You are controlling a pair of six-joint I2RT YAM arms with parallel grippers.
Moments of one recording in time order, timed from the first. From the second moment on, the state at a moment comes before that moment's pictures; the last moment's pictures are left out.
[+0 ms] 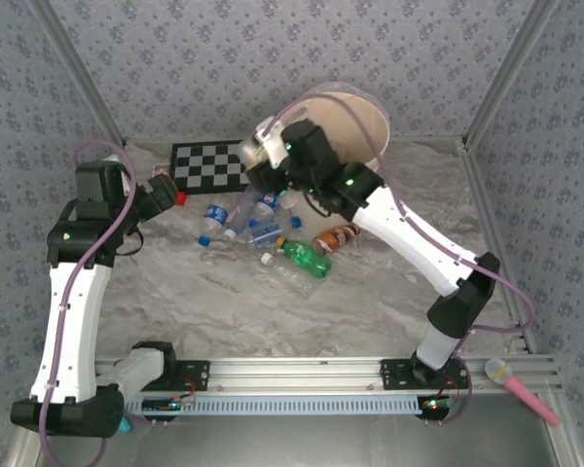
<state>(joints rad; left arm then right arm) -0.07 1.02 1.38 -1.00 -0.06 -0.50 0.80 1.69 1.89 -0.61 0.07 -0.03</state>
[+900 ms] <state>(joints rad) -0.07 0.98 1.35 -0.98 0.06 -0.45 0.48 1.83 2.08 -0.58 0.17 0.05</state>
